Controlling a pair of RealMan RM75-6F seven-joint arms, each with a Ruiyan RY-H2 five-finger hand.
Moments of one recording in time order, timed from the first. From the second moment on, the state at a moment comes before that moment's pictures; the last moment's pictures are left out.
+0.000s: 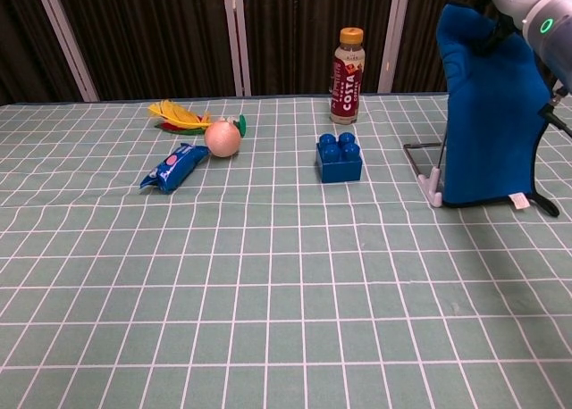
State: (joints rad) left arm -0.13 -1.01 -0.06 -1.75 1.30 1.33 0.12; right arm 0.91 -1.68 0.50 -0.99 -0.73 1.08 -0.67
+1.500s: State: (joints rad) left arm -0.10 -0.99 0.00 -1.77 1.50 1.42 0.05; right arm 0.32 -1.16 0.17 -1.61 -1.44 1.55 -0.01
